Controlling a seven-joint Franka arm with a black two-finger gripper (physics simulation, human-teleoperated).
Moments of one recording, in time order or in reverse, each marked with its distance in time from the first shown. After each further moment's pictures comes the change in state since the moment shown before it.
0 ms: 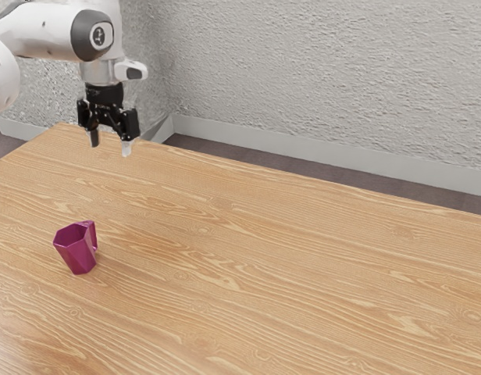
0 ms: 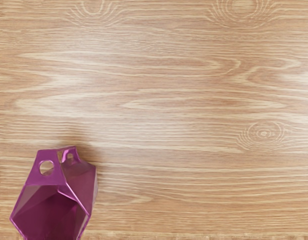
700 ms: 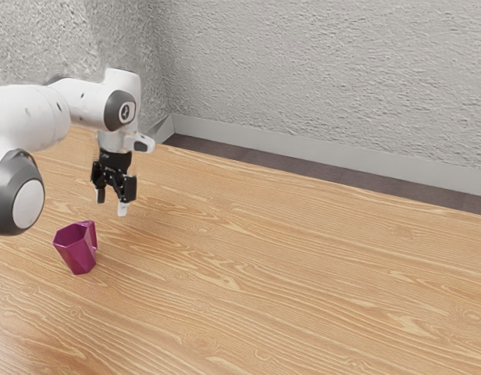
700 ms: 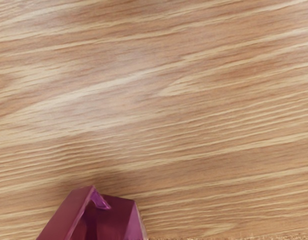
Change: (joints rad) arm 0.114 0.270 -0.049 -0.054 0.037 0.114 0.290
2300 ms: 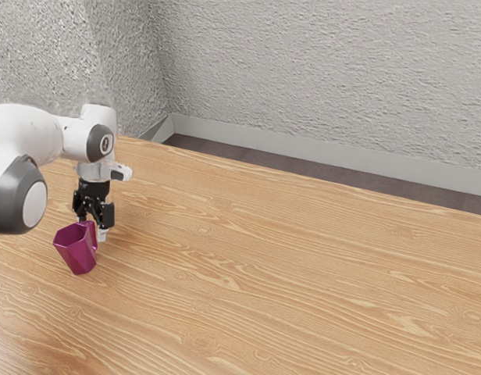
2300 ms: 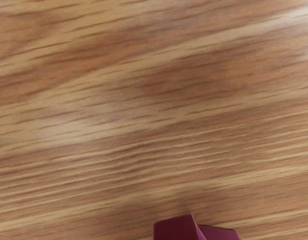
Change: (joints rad) arm 0.095 0.092 0.026 -0.077 -0.040 0.136 0.117
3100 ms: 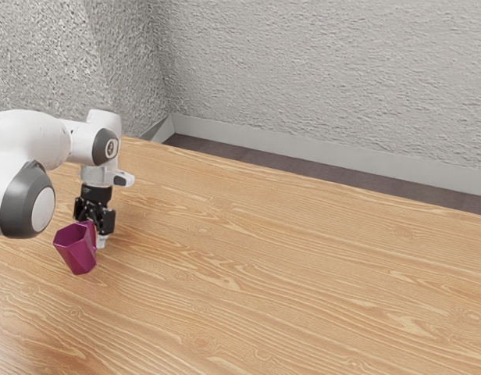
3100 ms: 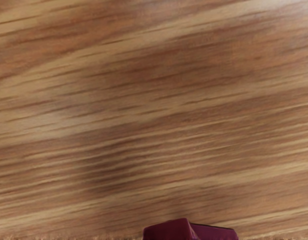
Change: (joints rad) arm 0.002 0.057 0.001 0.051 0.002 -0.069 -0.003
